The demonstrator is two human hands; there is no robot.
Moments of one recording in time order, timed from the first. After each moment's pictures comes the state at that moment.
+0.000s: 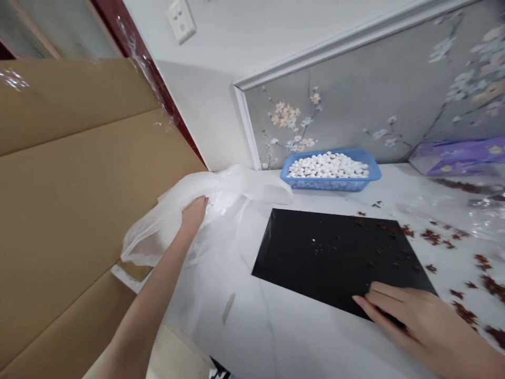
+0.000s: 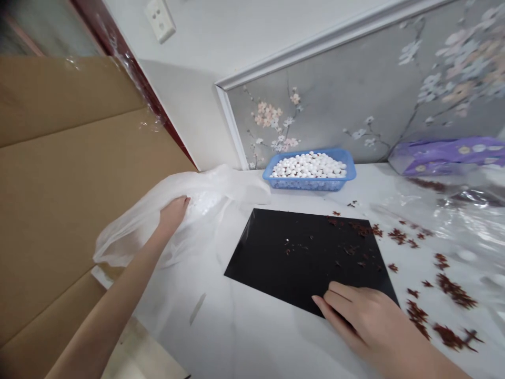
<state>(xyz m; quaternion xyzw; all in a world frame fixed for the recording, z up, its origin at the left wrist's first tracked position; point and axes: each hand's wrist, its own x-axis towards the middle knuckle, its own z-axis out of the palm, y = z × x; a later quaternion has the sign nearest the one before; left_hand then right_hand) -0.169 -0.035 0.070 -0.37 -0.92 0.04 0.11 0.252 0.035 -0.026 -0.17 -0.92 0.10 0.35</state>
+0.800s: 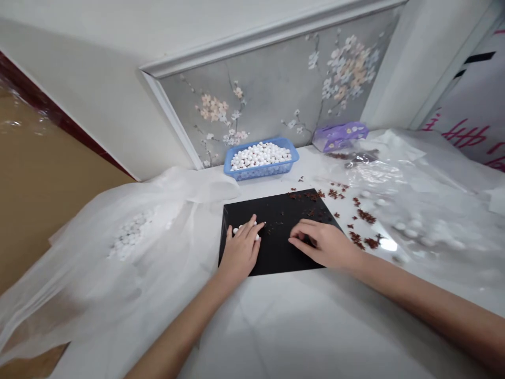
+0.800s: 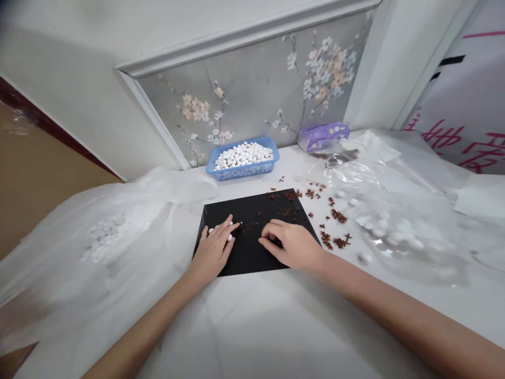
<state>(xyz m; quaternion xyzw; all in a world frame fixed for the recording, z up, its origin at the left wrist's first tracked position) 0.008 -0.013 -0.006 -0.77 -0.63 -0.10 -0.01 0.226 0.042 -0.008 -0.35 -0.89 0.20 0.23</state>
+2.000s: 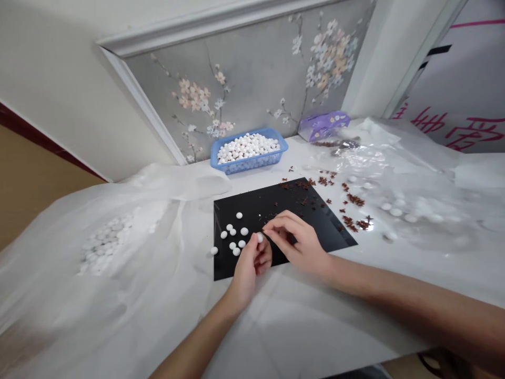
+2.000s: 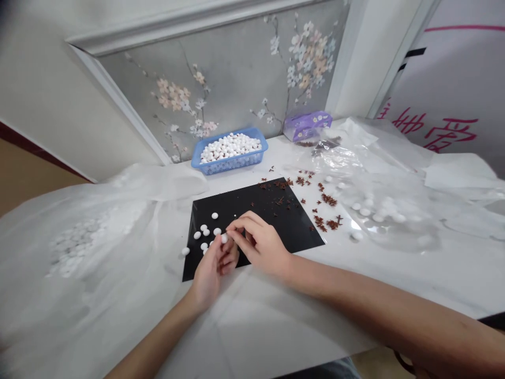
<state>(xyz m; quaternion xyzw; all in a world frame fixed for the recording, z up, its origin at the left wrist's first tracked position) 0.046 -0.035 0.004 -0.31 -0.47 -0.49 -0.66 0.169 0.009 -0.015 -0.31 -0.75 0.31 0.49</state>
